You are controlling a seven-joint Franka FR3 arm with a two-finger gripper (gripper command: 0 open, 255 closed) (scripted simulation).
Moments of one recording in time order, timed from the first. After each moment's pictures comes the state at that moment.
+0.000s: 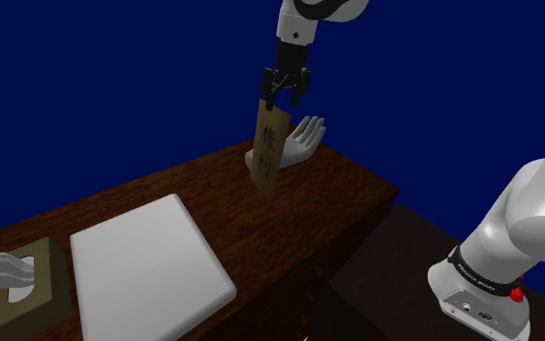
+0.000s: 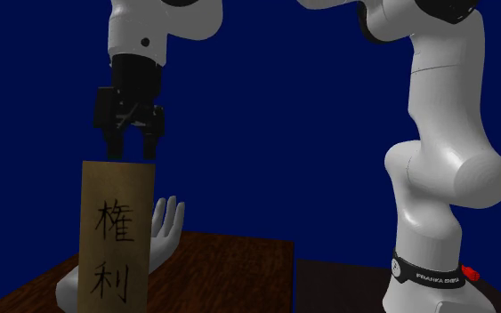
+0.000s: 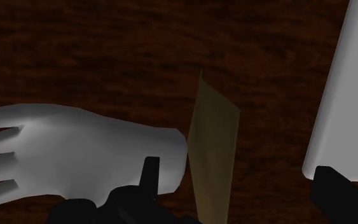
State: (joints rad) arm 0.06 0.01 0.12 -1.83 0.14 1.90 0.20
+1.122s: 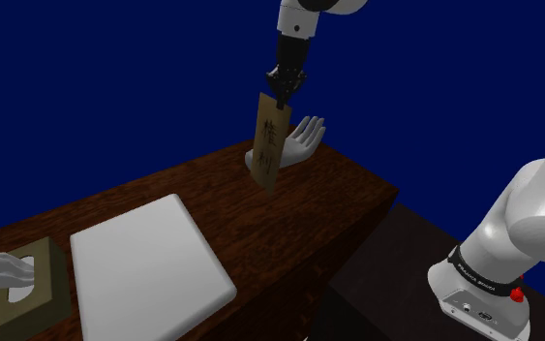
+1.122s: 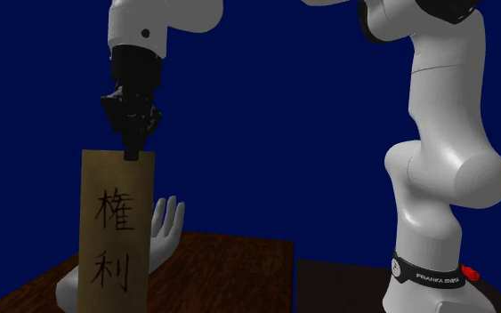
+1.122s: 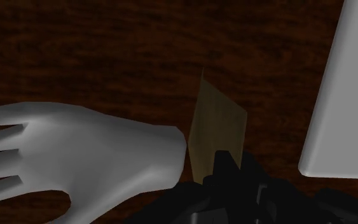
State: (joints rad) arm 0.06 0.00 0.12 -1.80 0.14 1.87 0.21
